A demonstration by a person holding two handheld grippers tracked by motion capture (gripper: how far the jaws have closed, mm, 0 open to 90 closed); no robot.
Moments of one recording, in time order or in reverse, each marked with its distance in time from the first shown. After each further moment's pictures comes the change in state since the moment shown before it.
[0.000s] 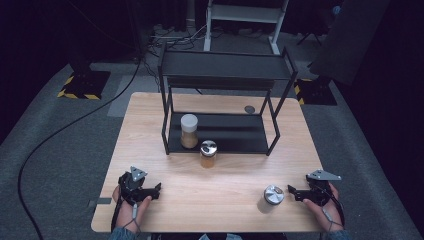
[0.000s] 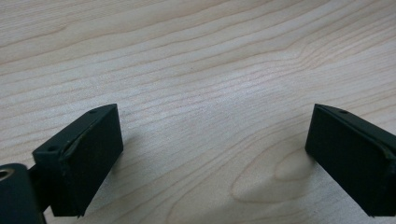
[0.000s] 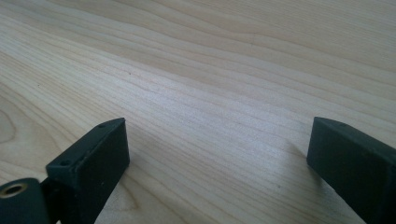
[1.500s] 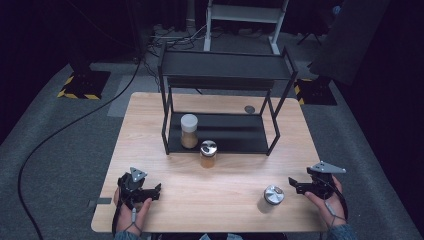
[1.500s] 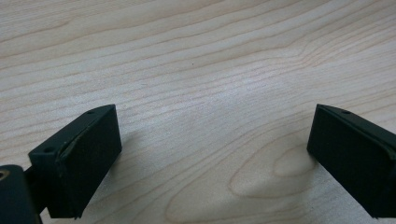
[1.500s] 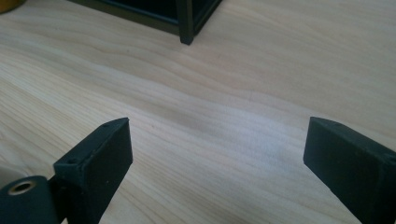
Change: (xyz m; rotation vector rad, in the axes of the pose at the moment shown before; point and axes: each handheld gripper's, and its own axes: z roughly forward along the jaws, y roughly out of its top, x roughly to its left) left arm -0.005 -0.002 -0.002 0.000 0.015 -0.015; right arm 0.004 0.036 -0.024 -0.040 0.007 0.000
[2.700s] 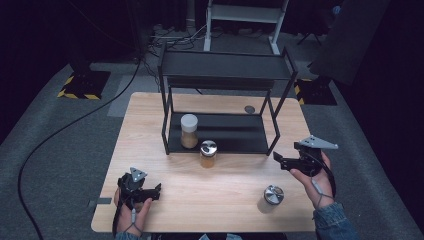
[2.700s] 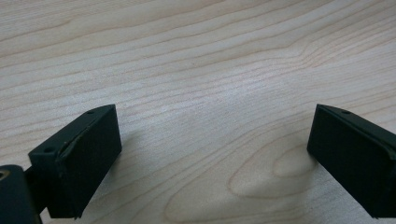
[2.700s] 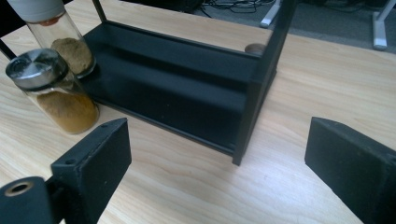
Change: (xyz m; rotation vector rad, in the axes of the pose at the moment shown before) left arm -0.002 0.000 0.000 -0.001 0.007 -0.007; right arm 0.056 0.083 -0.010 -0.142 0.004 0.019
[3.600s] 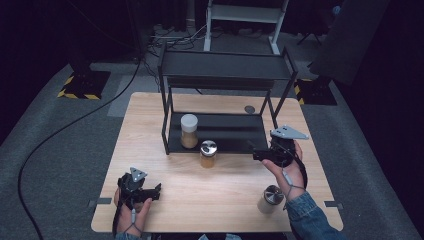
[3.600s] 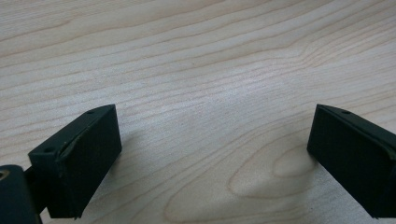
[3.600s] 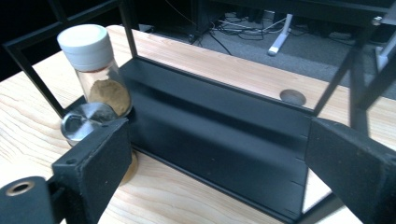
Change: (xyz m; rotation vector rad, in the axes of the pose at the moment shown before) left arm 0.000 0.000 0.000 0.000 0.000 -0.001; right arm 0.067 0.033 0.029 -0.077 0.005 -0.051
